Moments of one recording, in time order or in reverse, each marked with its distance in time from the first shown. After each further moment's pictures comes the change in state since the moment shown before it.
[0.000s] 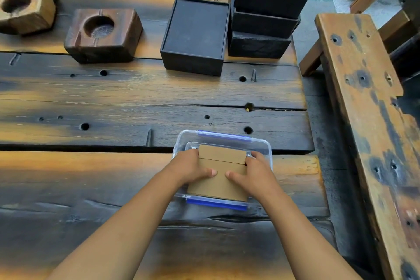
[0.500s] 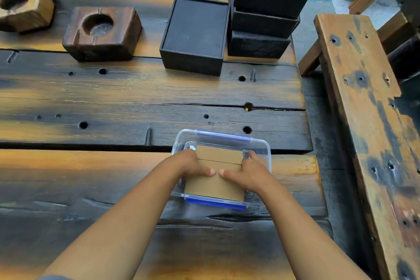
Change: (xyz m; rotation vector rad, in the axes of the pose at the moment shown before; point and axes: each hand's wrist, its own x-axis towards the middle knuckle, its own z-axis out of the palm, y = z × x) left_hand 0.014 0.003 -0.009 0.039 -0.180 -0.147; right_hand 0.007 -0.009 -0.005 -0.082 -0.174 0.048
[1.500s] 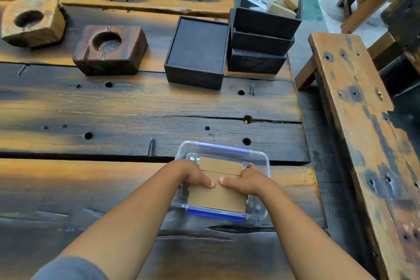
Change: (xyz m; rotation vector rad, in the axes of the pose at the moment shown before) left_hand -0.002 0.007 -0.011 0.066 -0.196 -0.116; right_hand 0.015 -0.001 -0.008 0.010 -0.158 0.067
